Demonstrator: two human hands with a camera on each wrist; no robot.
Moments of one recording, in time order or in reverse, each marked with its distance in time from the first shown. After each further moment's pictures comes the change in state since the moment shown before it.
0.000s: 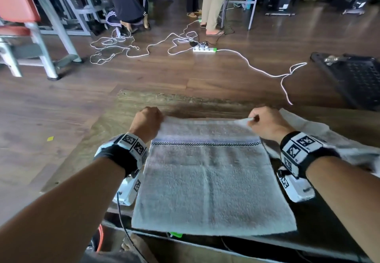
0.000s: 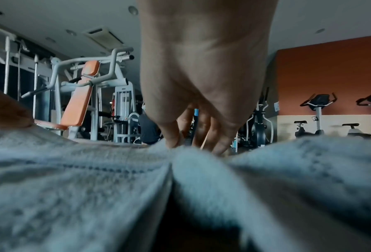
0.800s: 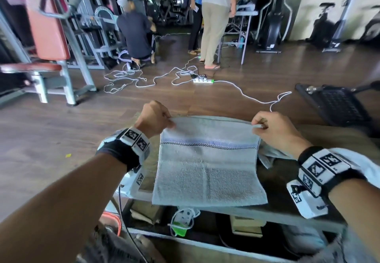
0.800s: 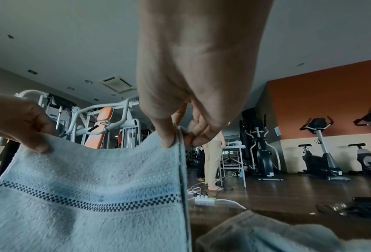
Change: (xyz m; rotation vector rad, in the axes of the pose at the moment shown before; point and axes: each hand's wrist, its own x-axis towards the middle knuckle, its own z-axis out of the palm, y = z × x) left_hand -0.096 0.084 -0.126 -0.121 0.030 0.086; right_hand -0.141 -0.036 -0.110 0.207 0.195 -0.163
